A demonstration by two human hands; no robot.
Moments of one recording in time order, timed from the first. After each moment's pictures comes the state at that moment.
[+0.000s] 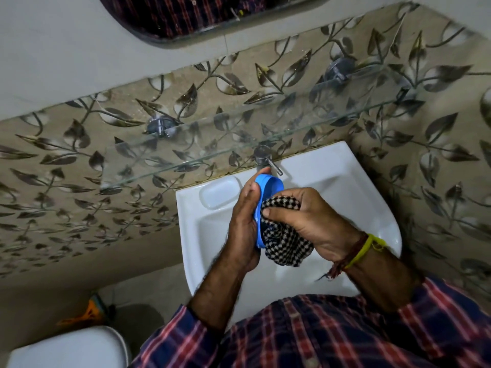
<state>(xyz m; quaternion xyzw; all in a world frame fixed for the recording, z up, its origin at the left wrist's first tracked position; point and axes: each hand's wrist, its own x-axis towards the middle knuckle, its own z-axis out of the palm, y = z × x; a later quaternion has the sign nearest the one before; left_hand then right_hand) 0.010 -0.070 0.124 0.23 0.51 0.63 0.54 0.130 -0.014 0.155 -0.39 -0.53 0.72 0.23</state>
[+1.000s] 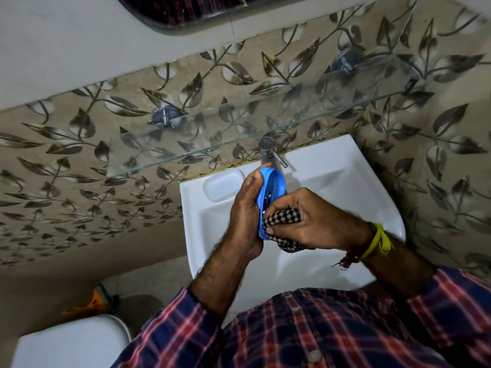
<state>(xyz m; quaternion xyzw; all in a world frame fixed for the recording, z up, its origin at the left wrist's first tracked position) 0.010 -0.072 0.128 0.14 0.51 0.63 0.56 0.141 -0.011 0.158 -0.23 -0.76 0.60 0.11</state>
